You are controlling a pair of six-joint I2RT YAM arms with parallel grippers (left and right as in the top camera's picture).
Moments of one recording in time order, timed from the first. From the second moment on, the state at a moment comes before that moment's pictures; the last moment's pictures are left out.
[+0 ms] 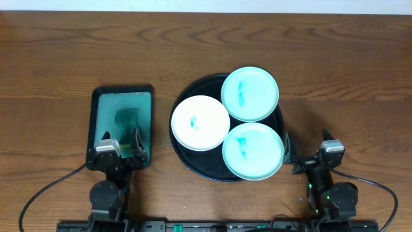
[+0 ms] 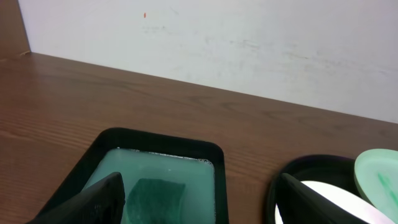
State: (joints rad) left arm -0.11 0.01 0.01 -0.10 -0.14 -0.20; right arm 0.08 0.01 0.01 -0.07 -0.07 0.11
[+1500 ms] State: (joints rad) left arm -0.11 0.12 0.02 -0.11 0.02 -0.40; right arm 0.08 0.01 0.01 -0.05 -0.16 0.20
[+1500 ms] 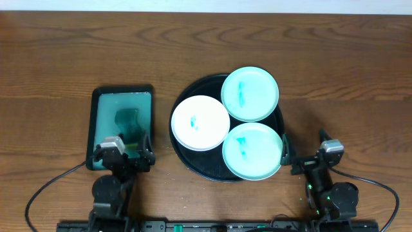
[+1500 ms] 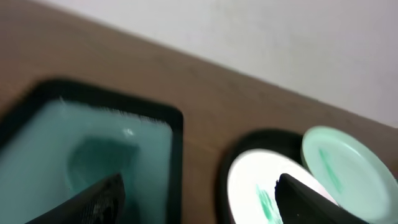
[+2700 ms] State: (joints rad) left arm -0.11 1.26 1.35 -1.21 0.13 -0.40; right arm 0.15 1.72 1.66 -1.39 -0.37 0.11
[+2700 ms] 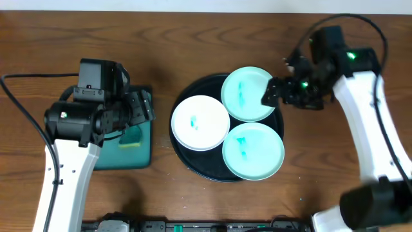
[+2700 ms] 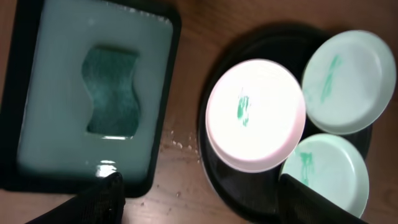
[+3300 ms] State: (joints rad) left arm -0.11 1.27 1.35 -1.23 0.13 -0.40; right arm 0.24 1.84 1.67 -1.34 -0.37 0.09
